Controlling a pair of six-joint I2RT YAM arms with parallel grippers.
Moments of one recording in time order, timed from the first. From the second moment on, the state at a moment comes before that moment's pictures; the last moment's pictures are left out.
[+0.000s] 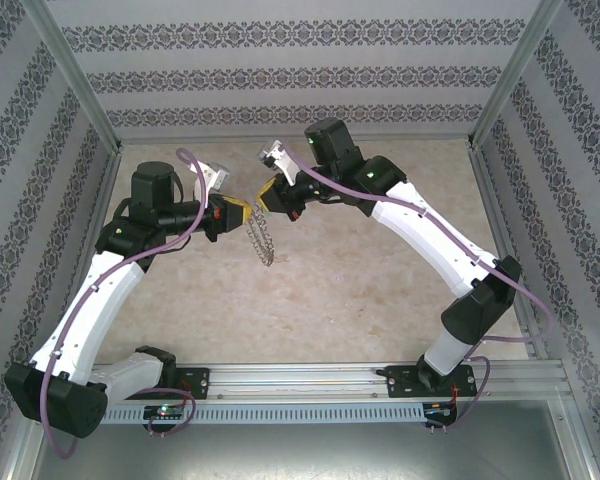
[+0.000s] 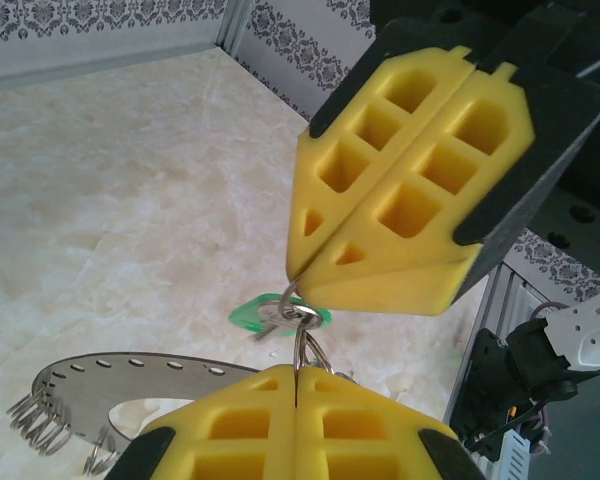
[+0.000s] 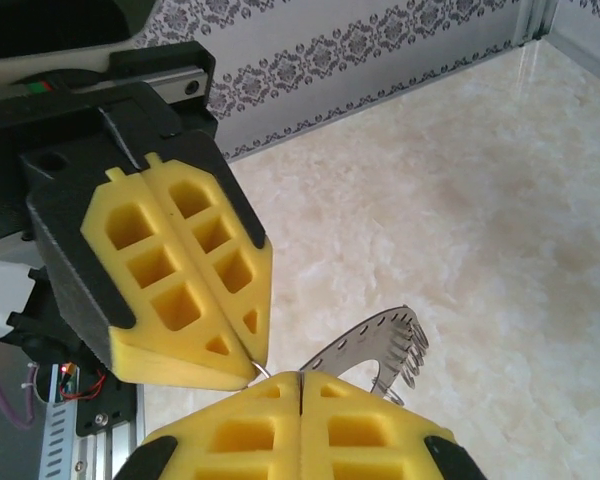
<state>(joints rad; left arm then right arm) -0.24 1.10 1.15 -0.55 0.77 -0.08 0.69 1.68 1.79 -0.74 -0.63 -0.12</state>
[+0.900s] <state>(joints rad) -0.33 1.21 1.34 -0.63 0.77 0.01 0.66 1.53 1.79 -0.80 -0.56 -0.19</state>
